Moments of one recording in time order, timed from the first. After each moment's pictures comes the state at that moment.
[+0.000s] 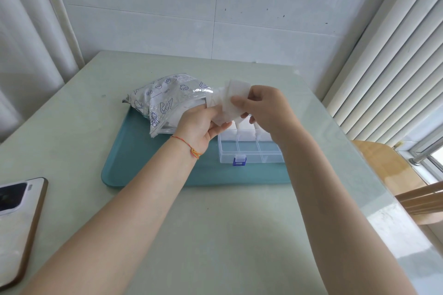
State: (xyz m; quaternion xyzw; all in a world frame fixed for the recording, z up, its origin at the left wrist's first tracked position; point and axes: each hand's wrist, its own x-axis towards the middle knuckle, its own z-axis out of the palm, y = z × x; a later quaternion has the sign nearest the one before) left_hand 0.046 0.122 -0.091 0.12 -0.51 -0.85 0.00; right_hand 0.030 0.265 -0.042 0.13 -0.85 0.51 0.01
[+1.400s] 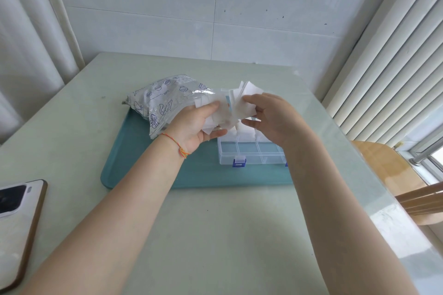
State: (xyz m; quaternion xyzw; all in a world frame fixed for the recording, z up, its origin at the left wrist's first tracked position) left_hand 0.052 0.107 -0.081 0.10 -0.56 -0.82 -0.04; right_hand 0.012 0.279 -0.058 0.04 -0.66 0.74 -0.14
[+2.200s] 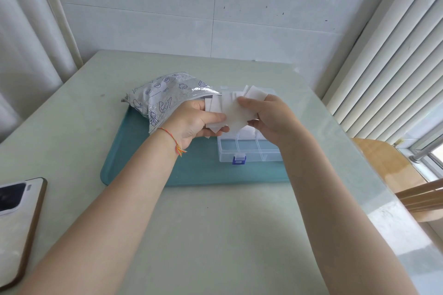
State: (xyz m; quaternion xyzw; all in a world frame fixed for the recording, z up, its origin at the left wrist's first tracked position) left_hand 0.057 0.100 -0.078 0.05 -0.66 -0.75 -0.06; right_hand 0.011 0.274 -0.067 0.05 -0.67 0.73 -0.13
